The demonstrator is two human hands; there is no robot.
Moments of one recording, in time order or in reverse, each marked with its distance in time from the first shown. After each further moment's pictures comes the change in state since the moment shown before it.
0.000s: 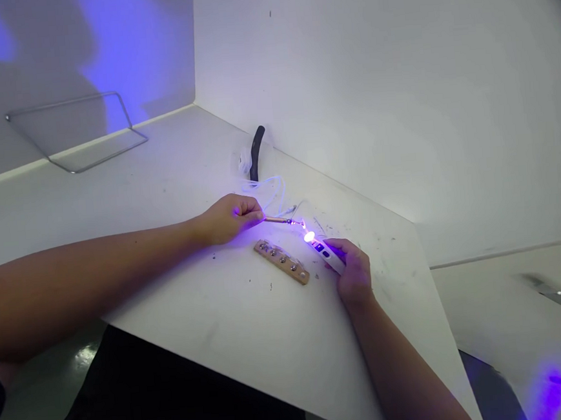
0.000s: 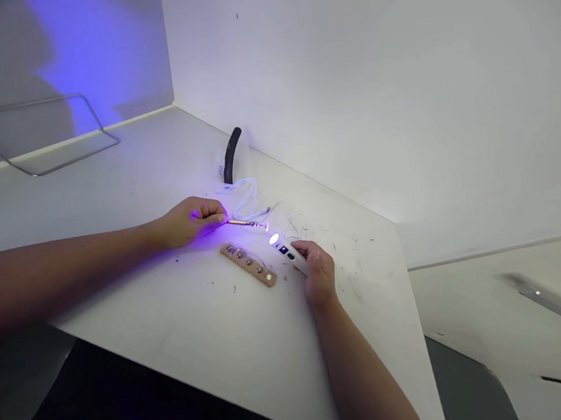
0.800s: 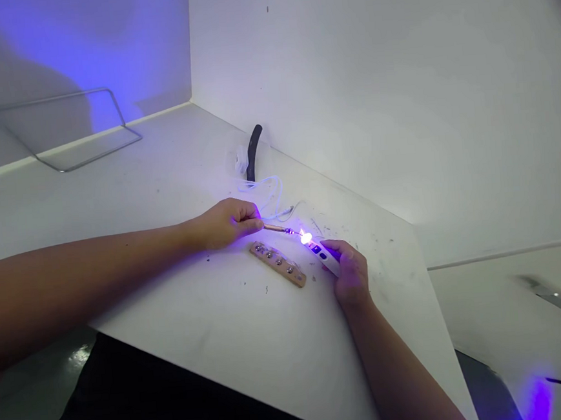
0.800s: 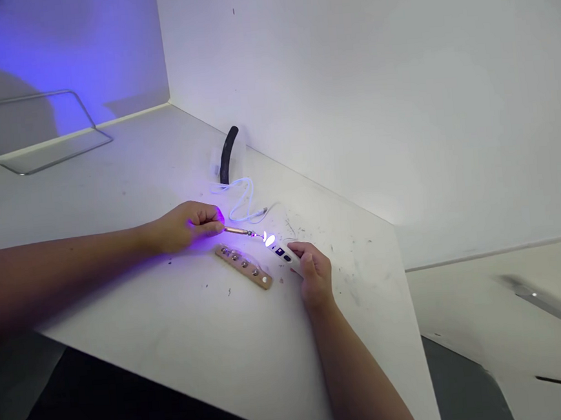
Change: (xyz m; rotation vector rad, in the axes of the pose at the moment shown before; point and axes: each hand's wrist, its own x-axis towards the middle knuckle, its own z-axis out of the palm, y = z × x) left_hand 0.000 0.004 0.000 0.086 -0.084 -0.035; right_hand 0.000 -0.004 0.000 -0.022 -0.040 -0.098
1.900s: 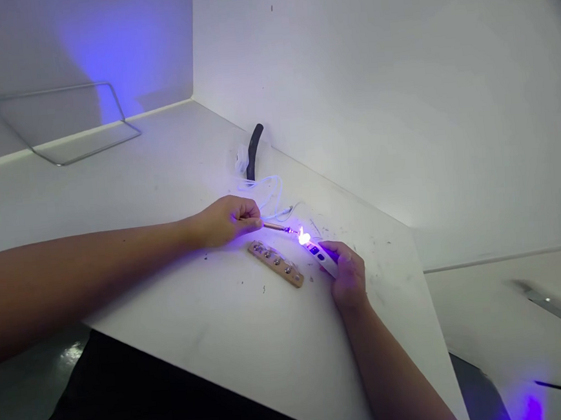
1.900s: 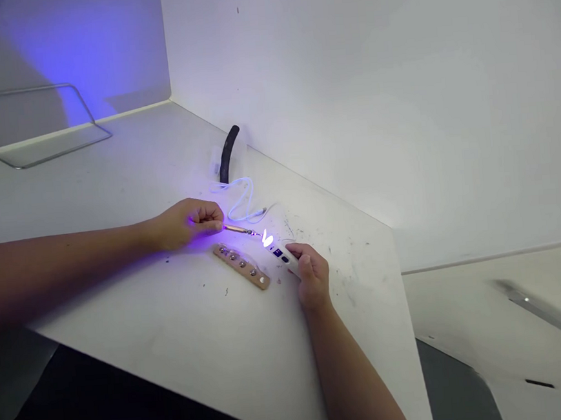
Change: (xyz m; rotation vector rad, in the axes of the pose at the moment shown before) left_hand 0.000 0.000 0.001 -0.037 0.031 0.009; right_hand -0.002 0.003 -0.001 0.018 -0.009 0.016
